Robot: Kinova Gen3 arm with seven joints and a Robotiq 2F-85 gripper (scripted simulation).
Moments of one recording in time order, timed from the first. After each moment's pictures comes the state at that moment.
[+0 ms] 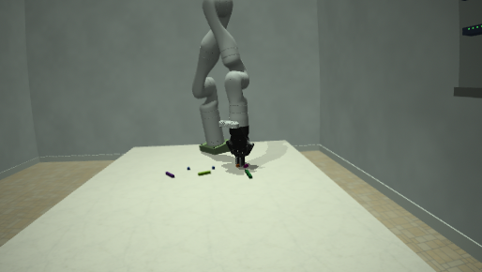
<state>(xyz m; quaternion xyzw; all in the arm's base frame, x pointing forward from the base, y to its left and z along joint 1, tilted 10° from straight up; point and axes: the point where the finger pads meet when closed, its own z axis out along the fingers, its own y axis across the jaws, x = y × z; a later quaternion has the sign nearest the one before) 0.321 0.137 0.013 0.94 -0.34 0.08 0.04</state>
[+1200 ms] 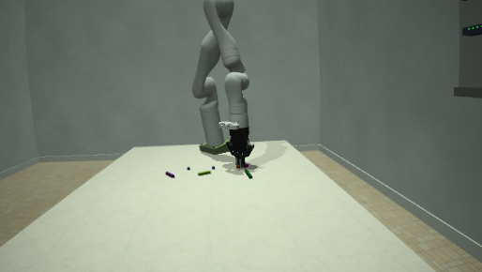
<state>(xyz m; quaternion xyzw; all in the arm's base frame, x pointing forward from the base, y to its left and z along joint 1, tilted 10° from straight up) 0.323 0.137 0.009 0.94 -0.34 0.08 0.04</state>
